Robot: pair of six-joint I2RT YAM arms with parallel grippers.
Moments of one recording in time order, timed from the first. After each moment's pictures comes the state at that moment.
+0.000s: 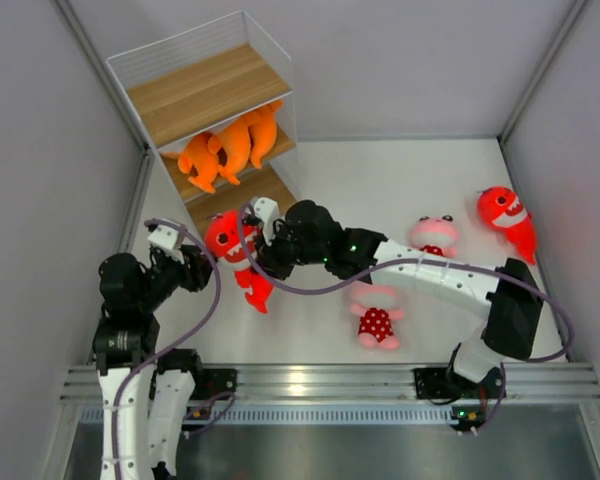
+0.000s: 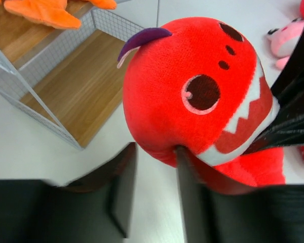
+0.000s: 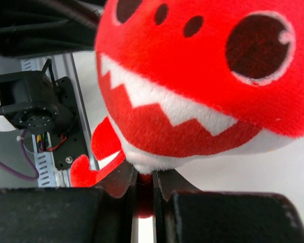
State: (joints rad) left arm 0.07 0.46 0.80 -0.59 0.56 0.06; right arm 1.10 1.60 1.38 -0.21 -0.21 0.08
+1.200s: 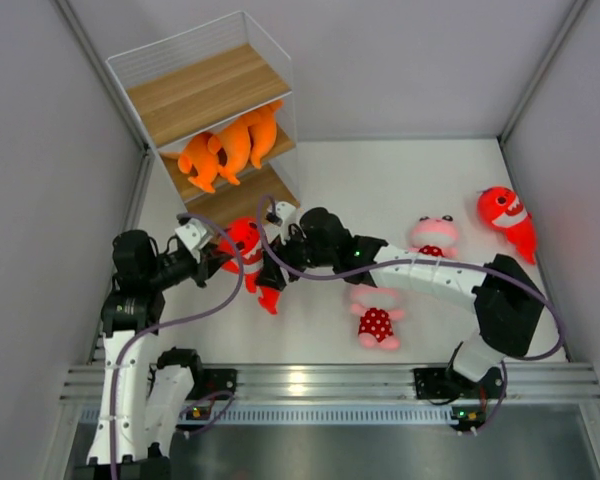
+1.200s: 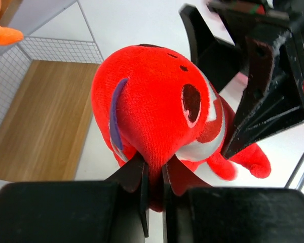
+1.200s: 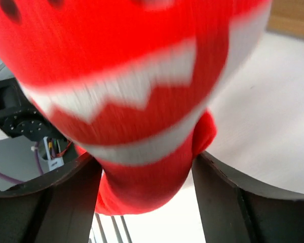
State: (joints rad) left arm 0.07 0.66 0.77 -0.54 0.91 0.42; right arm 1.01 1.64 1.23 -0.08 -0.31 0.26
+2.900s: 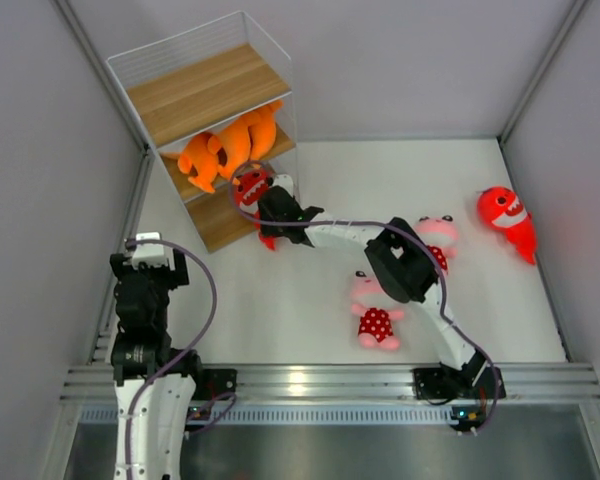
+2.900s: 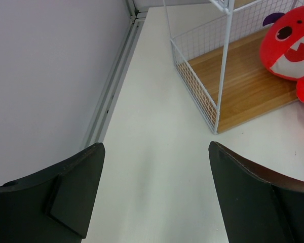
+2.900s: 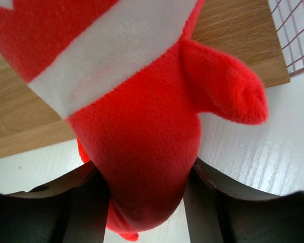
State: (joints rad) left arm 0.06 0.30 0.54 -0.40 -0.17 0.15; right arm 0.87 2.32 1.80 -0.18 0.27 0.53
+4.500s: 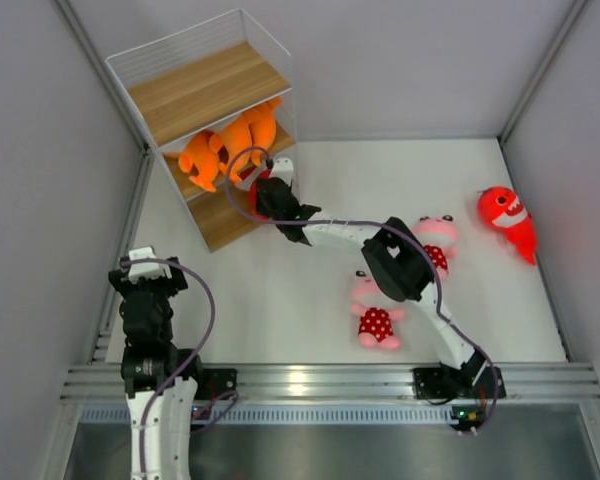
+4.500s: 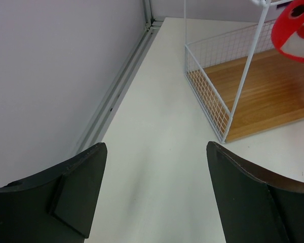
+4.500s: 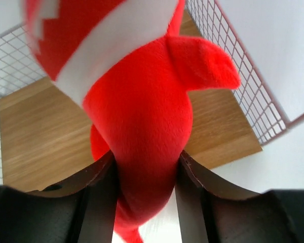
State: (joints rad) left arm 0.10 0.13 0.39 -0.33 -0.21 0.07; right arm 0.87 2.35 1.84 0.09 0.46 0.48
